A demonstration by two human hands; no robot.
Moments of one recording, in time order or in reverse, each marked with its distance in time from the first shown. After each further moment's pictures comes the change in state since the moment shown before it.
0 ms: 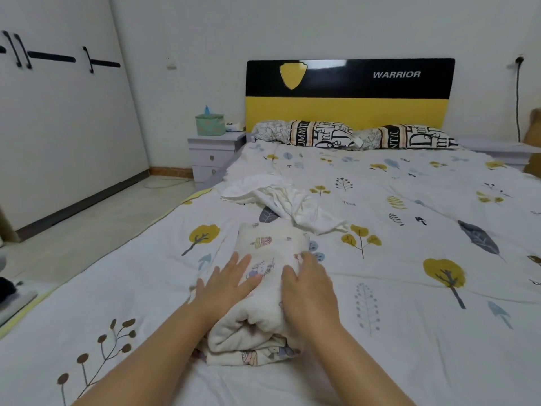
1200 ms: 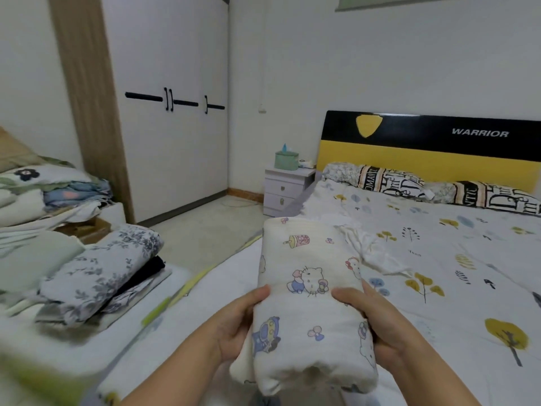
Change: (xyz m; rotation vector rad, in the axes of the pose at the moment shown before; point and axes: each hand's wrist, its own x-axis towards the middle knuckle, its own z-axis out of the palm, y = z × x) left_hand -0.224 -0.039 -0.062 -1.849 -0.119 -0.096; right_hand -0.111 -0.086 -0.050 0.927 -0.687 0.132
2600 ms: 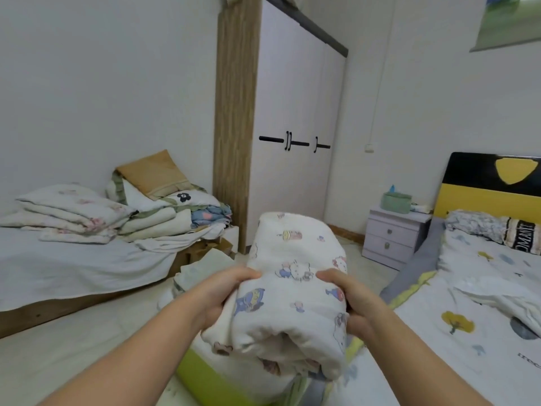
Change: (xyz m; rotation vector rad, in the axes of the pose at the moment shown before) left_hand -0.251 0.183 -0.211 0.275 0.465 0.326; right_hand 0.082 0.069 0.351 -0.039 -0.365 0.224
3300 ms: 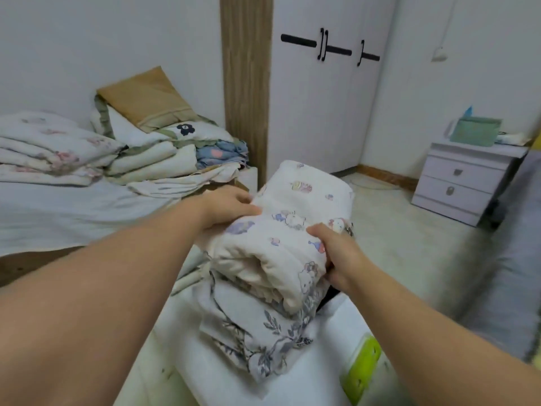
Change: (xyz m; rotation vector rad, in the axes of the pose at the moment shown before) left_hand 0.331 -0.022 -0.127 1.011 0.200 0.112; right_hand 0.349 0.089 -0.074 -0.040 0.239 -0.042
